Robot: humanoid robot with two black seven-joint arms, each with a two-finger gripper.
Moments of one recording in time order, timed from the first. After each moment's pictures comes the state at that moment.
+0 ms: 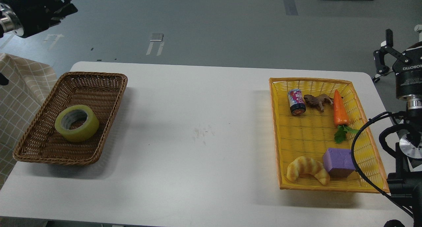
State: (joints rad) left arm -1.08 0.91 -0.54 -1.01 0.73 -0.40 -0.22; right arm 0.37 -0.10 1.81 1.12 -0.66 0.49 0.23
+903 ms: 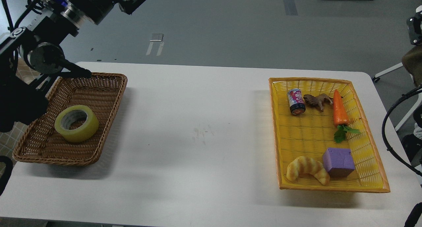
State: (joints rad) left arm -0.81 0.57 -0.99 -1.19 0.29 -0.43 -0.22; right arm 0.50 -0.26 1.76 1.09 -0.66 0.49 0.22
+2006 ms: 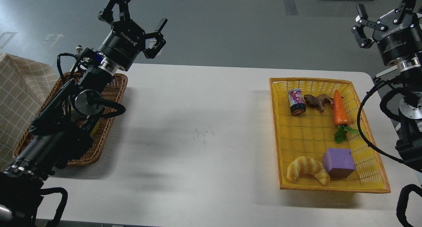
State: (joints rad) left arm -0.61 0.26 -1.16 -0.99 0.31 -0.49 -0.21; right arm 0.65 -0.26 1.47 0.88 -0.66 0.49 0.21
